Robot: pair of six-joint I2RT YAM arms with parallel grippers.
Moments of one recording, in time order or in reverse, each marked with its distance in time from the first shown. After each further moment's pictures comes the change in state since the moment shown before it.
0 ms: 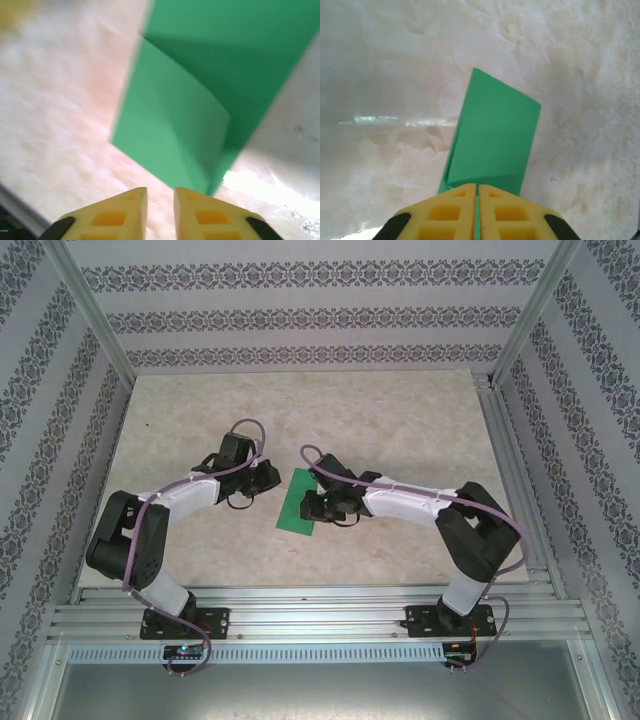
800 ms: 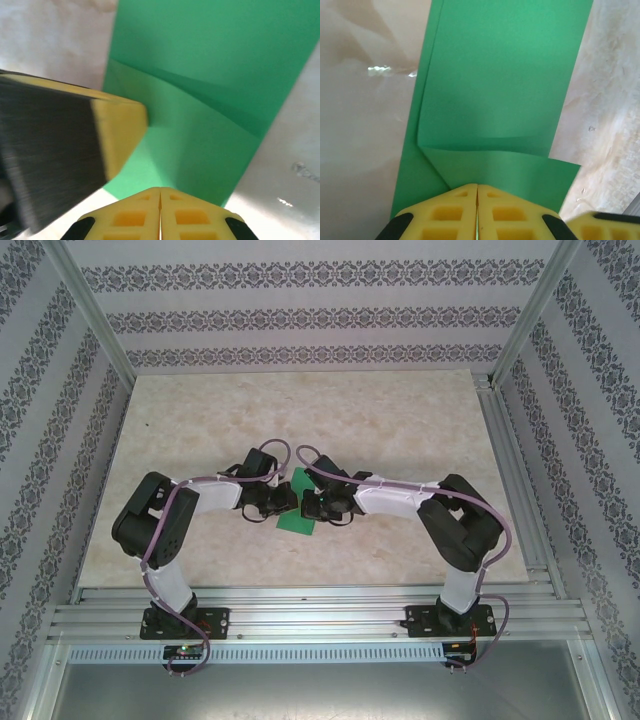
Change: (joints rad) left arm -0.101 0.191 0.009 0.016 0.113 0.005; right arm 0.003 0.140 0.027 0.017 0.040 0.047
